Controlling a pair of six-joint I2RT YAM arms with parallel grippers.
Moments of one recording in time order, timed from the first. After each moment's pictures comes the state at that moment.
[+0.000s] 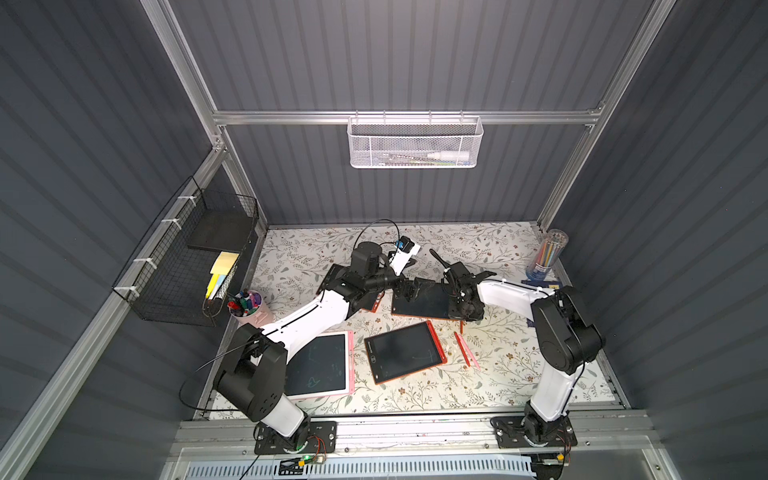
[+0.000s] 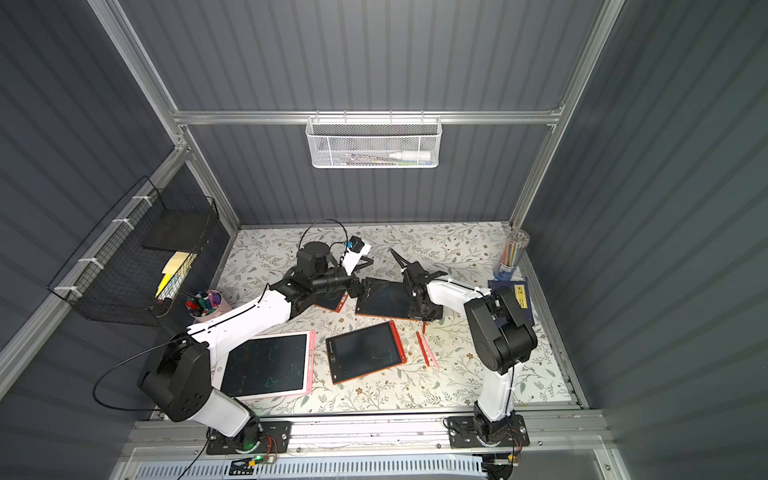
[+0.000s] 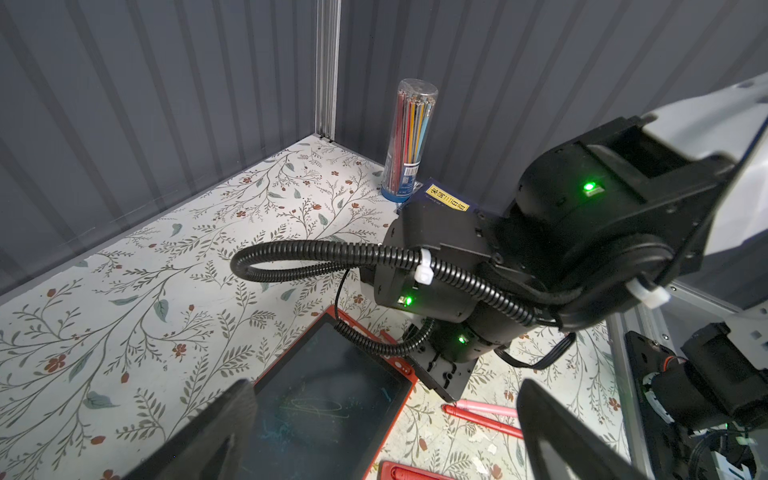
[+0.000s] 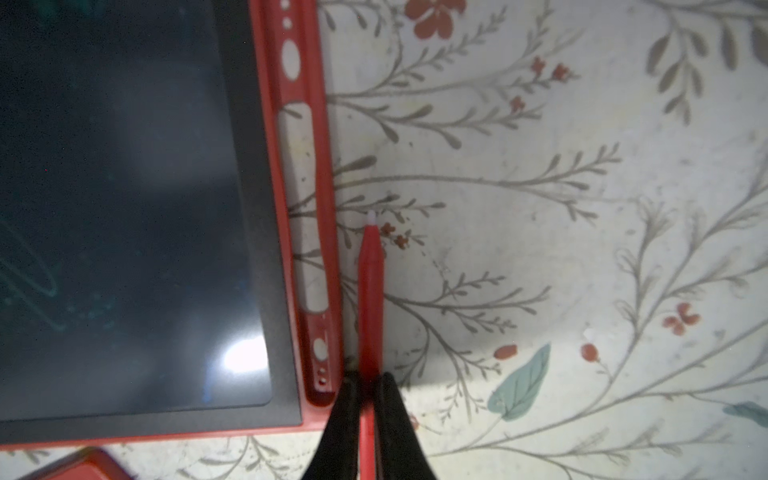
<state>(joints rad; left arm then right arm) -0.62 1.57 1.10 0.13 0.57 0.03 0.47 1.84 1.14 -0.70 0.15 0.60</state>
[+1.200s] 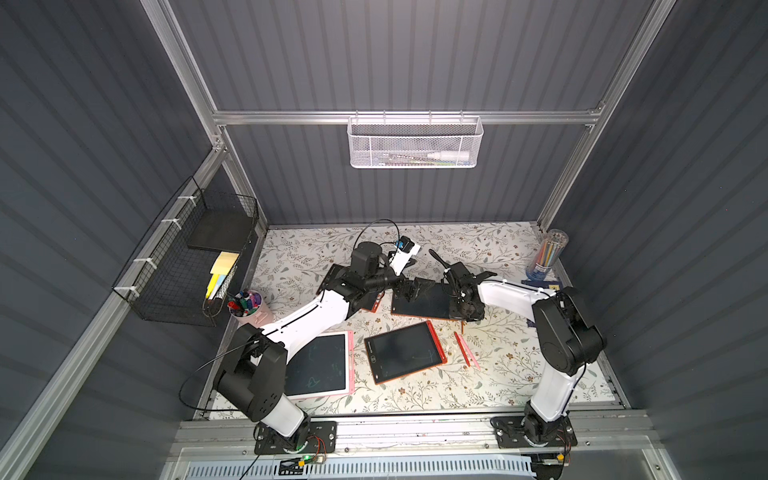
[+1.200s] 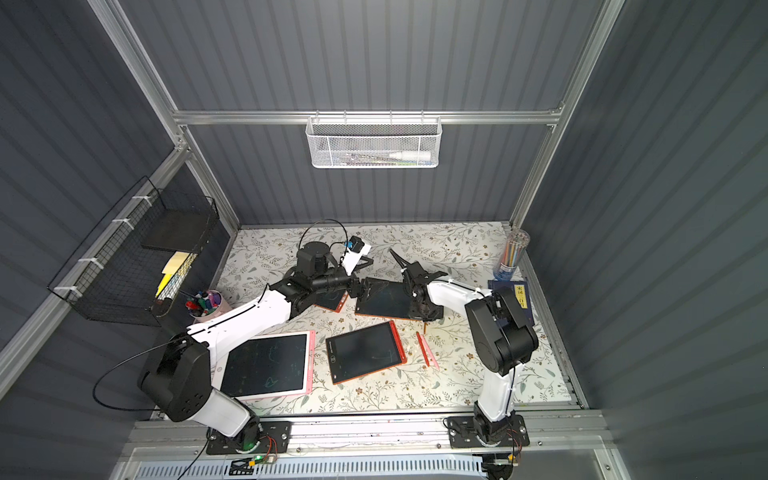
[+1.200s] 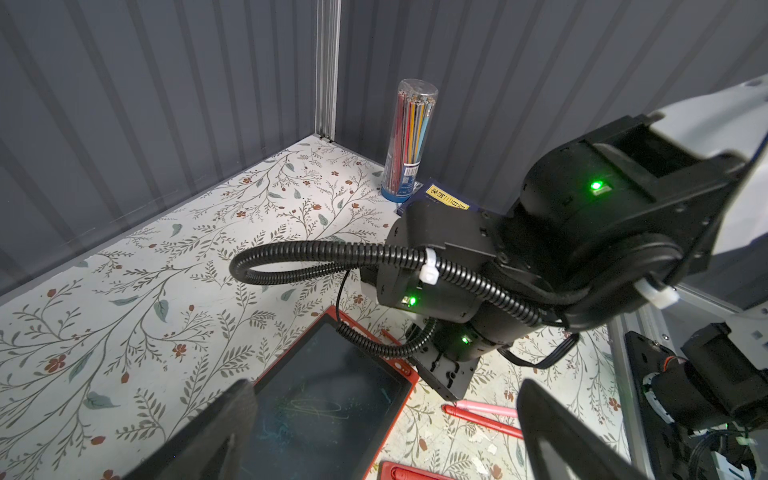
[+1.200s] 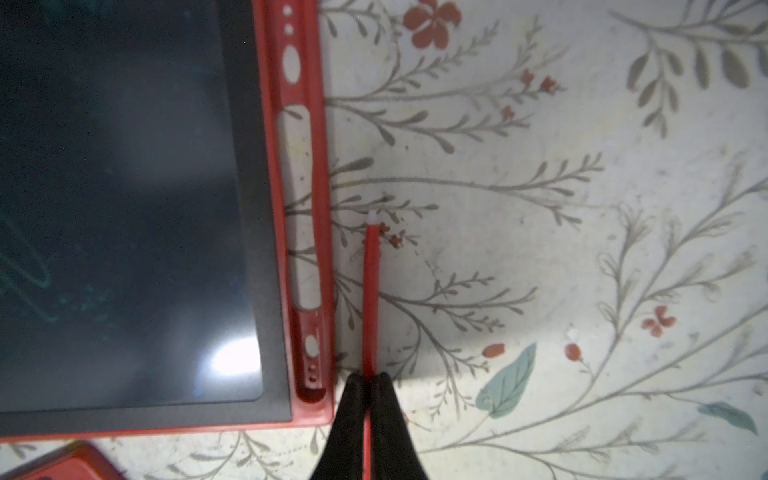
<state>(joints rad) -0.62 1.57 1.10 0.13 0.57 0.03 0.47 1.83 1.14 -0.70 0.16 0.57</state>
